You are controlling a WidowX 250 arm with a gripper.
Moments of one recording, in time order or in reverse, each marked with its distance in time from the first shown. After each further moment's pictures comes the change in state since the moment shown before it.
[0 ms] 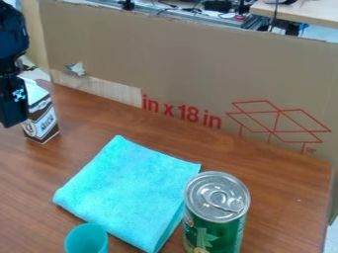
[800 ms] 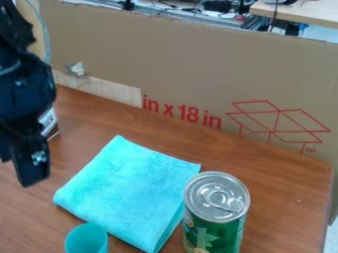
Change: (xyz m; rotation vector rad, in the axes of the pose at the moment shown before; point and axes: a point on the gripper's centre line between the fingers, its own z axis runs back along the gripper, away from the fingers) arm -0.022 -0.068 -0.026 -0.052 0.021 -0.120
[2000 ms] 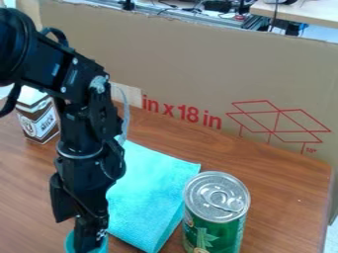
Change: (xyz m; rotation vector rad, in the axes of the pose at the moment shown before) arm 0.022 -0.043 -0.074 0.013 0.172 -0.089
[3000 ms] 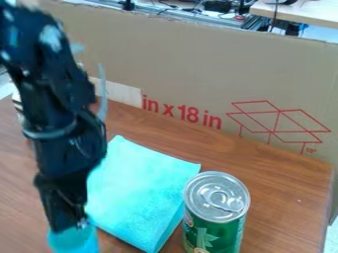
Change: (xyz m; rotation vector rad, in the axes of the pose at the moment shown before) arm -0.021 -0.014 0.045 -0.027 -0.134 -0.026
